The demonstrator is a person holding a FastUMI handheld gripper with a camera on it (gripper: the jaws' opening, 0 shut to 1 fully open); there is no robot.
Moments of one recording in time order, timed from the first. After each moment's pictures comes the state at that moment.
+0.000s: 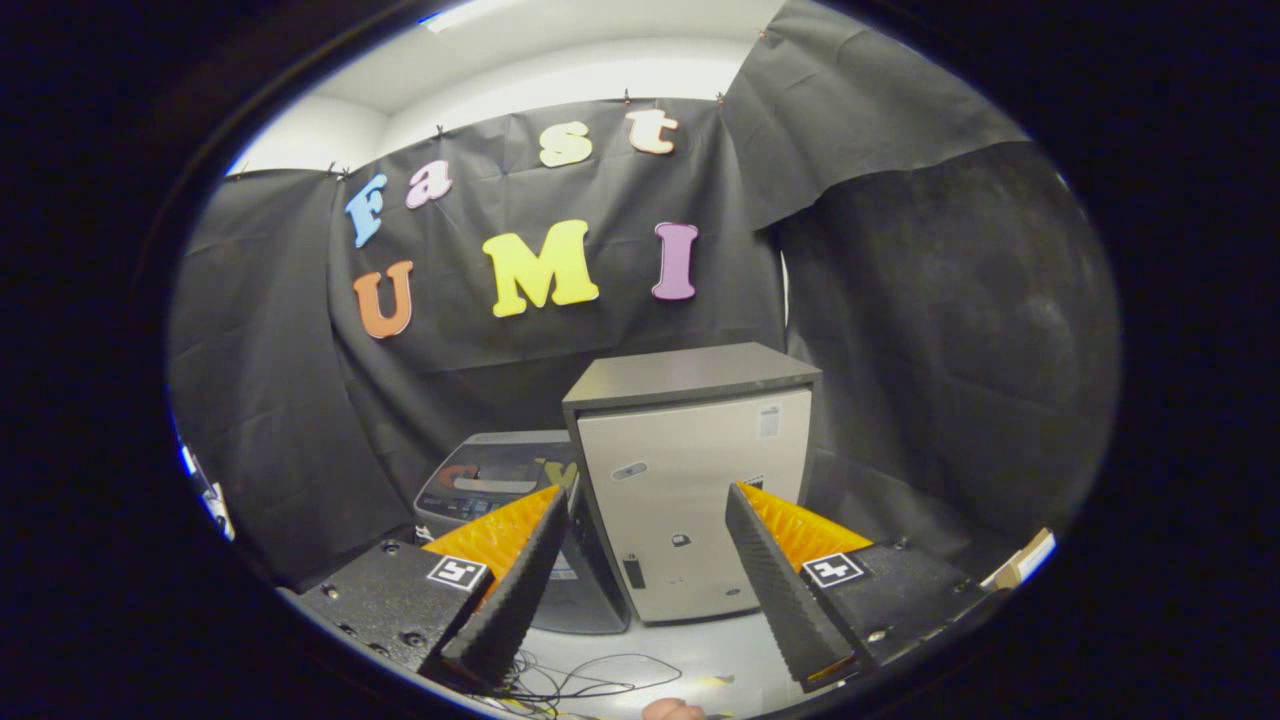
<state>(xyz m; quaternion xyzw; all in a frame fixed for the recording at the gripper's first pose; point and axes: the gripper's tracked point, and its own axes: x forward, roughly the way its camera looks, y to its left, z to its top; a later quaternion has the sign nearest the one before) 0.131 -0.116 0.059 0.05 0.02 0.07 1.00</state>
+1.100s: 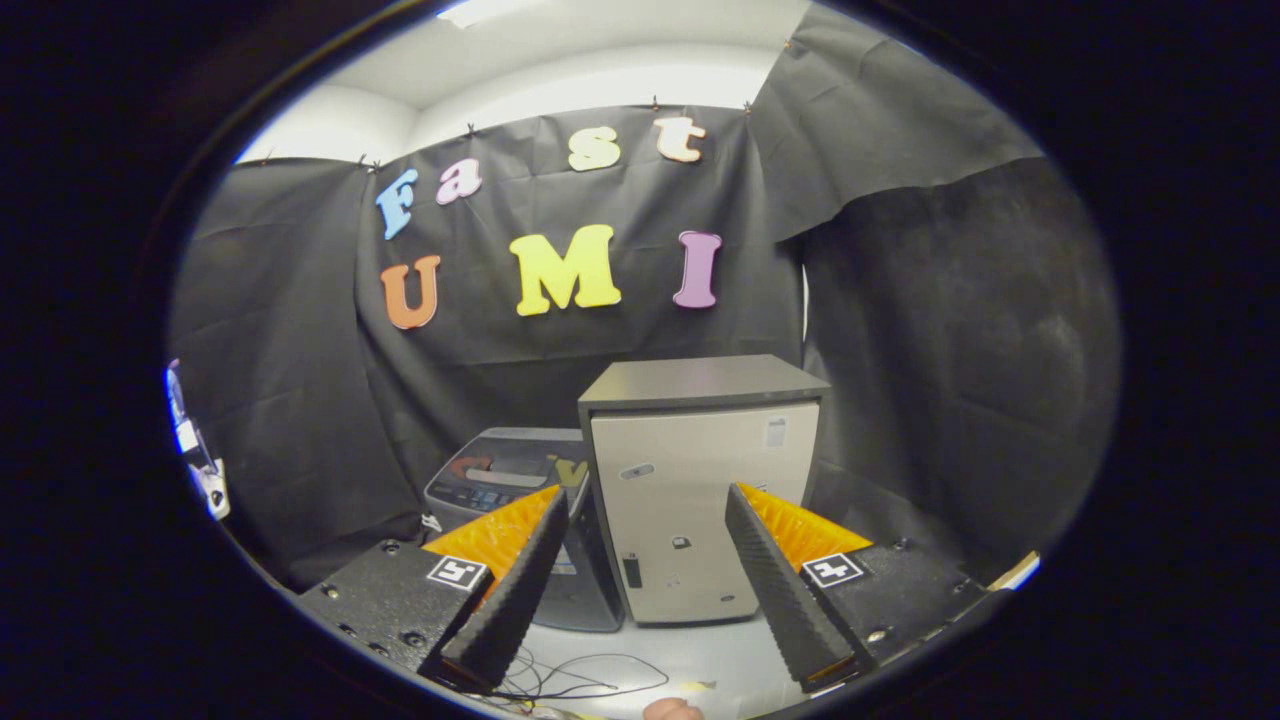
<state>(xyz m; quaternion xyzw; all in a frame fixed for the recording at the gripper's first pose) 0.119 -0.130 0.056 0.03 0.02 0.10 0.99</state>
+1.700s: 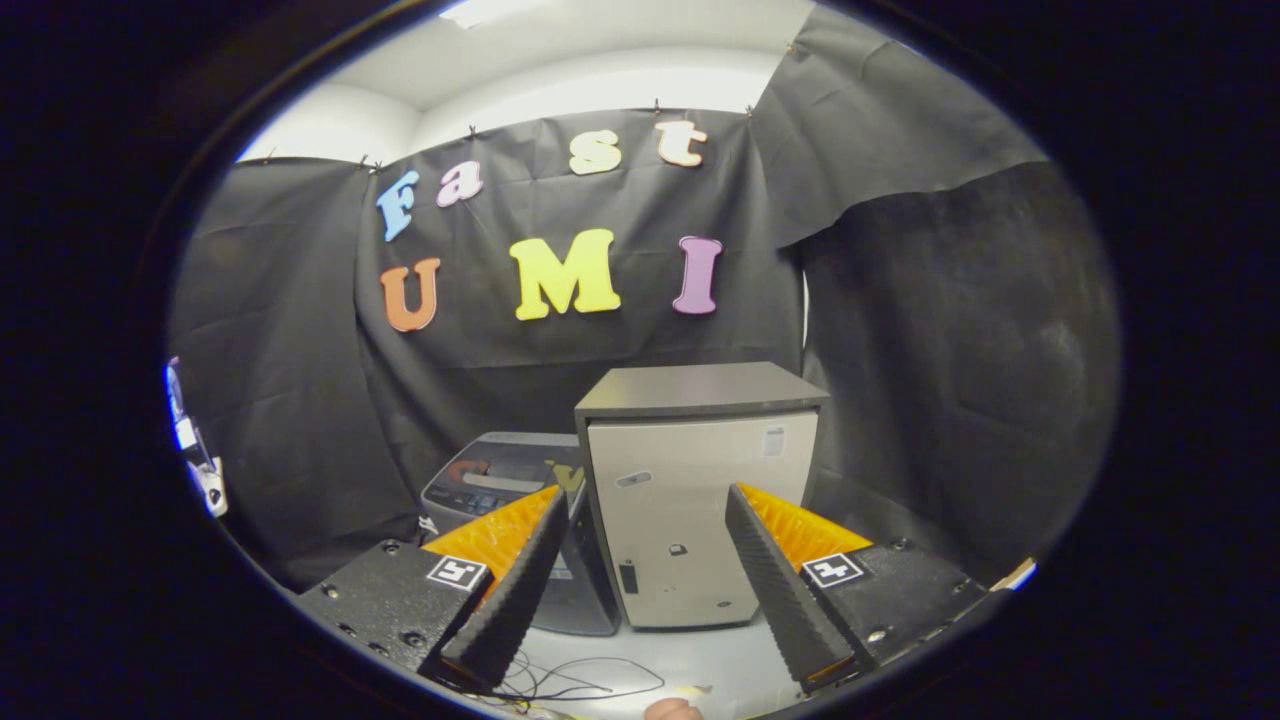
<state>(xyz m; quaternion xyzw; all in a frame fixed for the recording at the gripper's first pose) 0.124 -0.136 0.060 0.02 0.01 0.10 0.99</state>
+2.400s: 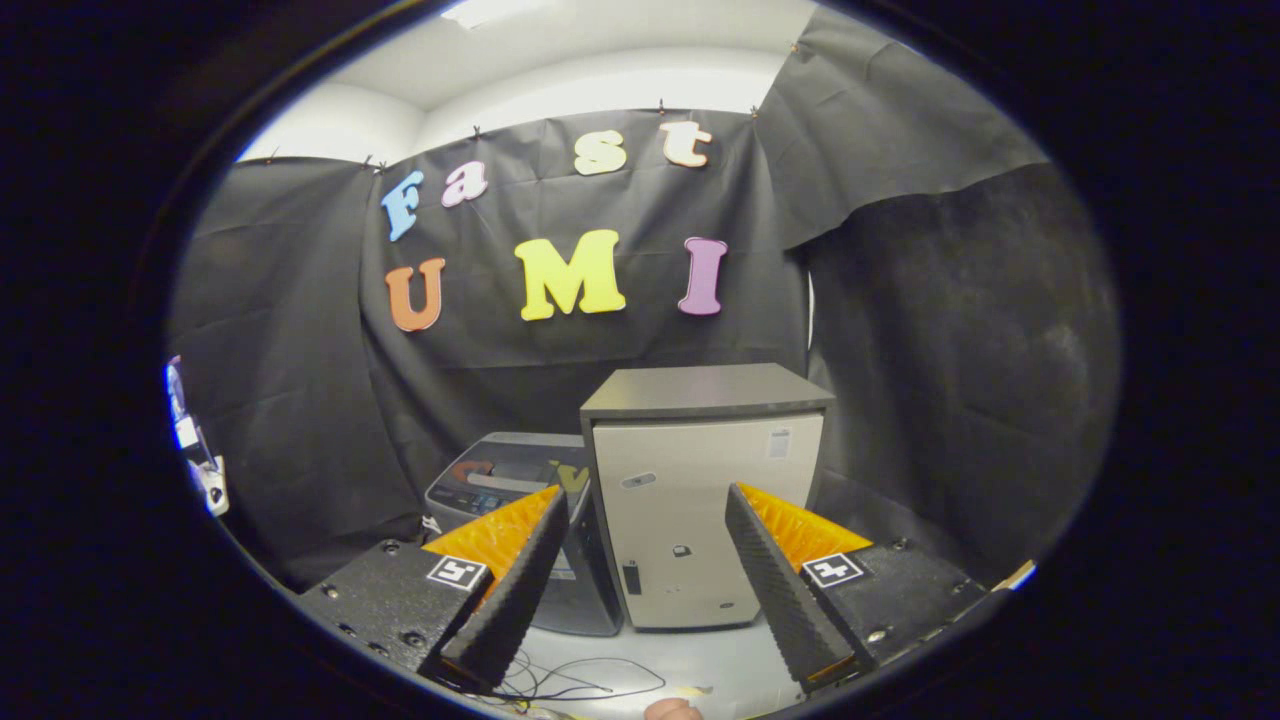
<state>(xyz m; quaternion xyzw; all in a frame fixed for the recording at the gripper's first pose) 0.124 -0.133 0.061 0.02 0.01 0.11 0.99</state>
